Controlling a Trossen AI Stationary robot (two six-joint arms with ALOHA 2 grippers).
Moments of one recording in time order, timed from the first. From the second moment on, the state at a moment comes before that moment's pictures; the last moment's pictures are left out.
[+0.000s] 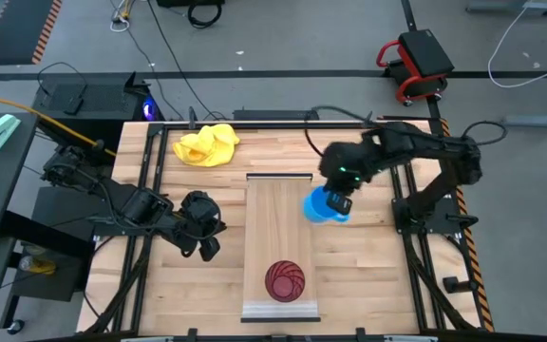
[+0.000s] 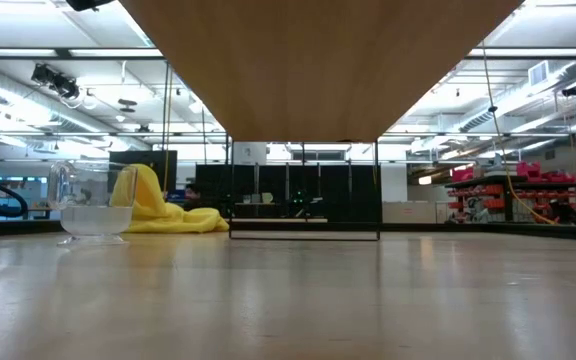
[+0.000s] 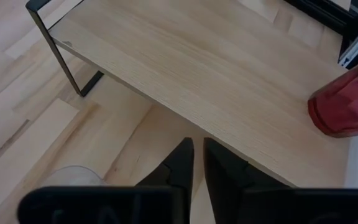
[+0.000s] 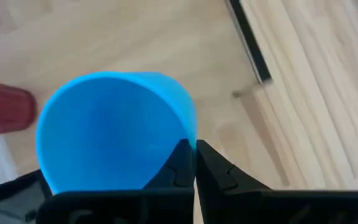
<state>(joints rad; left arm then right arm) -0.51 1.24 1.20 -0.87 -0.49 -0.93 0.10 1.59 1.96 -1.57 0.05 0.48</state>
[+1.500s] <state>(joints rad) -0.30 1.31 1.20 -0.65 -0.44 -0.79 0.17 1.89 2.12 -1.39 -0.08 0.18</state>
